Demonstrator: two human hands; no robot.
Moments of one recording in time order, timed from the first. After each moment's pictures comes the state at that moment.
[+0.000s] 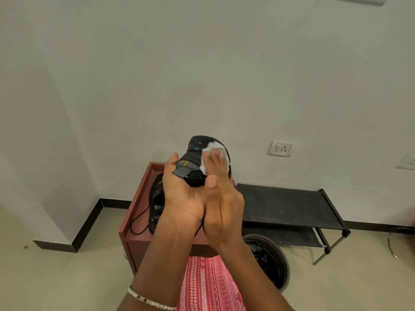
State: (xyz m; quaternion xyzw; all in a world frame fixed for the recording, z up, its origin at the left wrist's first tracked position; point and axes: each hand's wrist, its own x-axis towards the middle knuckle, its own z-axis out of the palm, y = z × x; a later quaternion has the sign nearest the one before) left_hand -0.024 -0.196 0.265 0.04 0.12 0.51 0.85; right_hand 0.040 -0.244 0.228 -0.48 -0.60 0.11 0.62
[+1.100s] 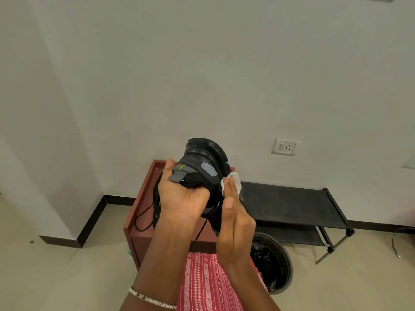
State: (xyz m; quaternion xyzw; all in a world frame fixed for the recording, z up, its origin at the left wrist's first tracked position) left_hand -0.038 -0.192 0.250 -0.06 0.09 0.55 0.83; right_hand 0.044 -0.267 0.179 -0.54 -0.53 0.13 0.64
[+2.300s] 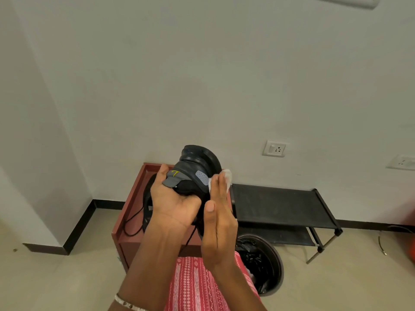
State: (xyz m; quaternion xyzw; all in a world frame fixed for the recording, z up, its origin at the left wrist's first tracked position) left_hand -0.028 -0.188 0.242 -0.01 0.12 0.53 0.84; right_hand 0.045 -0.259 0.180 -0.53 -0.56 0.11 0.62
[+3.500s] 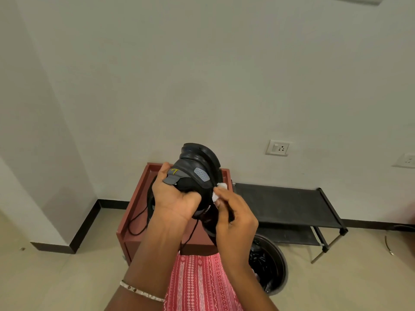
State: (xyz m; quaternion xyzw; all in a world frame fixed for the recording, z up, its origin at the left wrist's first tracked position) left_hand -0.027 -0.176 0.243 -0.05 0.14 0.55 0.82; right_hand 0.066 -0.256 0.178 -0.57 -0.51 0.01 0.65
